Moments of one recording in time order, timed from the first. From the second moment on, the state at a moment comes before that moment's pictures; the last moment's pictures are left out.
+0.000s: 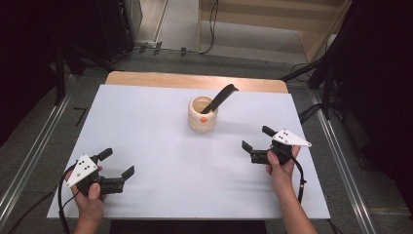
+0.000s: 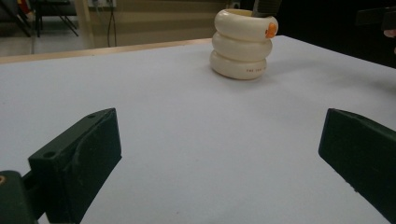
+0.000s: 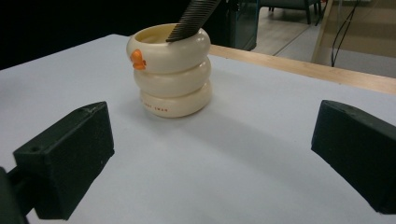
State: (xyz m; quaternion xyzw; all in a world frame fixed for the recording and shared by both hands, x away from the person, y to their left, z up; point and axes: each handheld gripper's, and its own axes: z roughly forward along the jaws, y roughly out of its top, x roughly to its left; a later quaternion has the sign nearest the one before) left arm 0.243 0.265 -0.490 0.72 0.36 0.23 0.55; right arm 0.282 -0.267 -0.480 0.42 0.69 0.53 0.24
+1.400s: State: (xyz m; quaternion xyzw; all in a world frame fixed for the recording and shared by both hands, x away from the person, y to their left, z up) left arm 0.242 0.264 -0.490 0.72 0.36 0.23 0.55; right arm 0.203 -0.355 -0.503 0.48 0.66 0.51 0.28
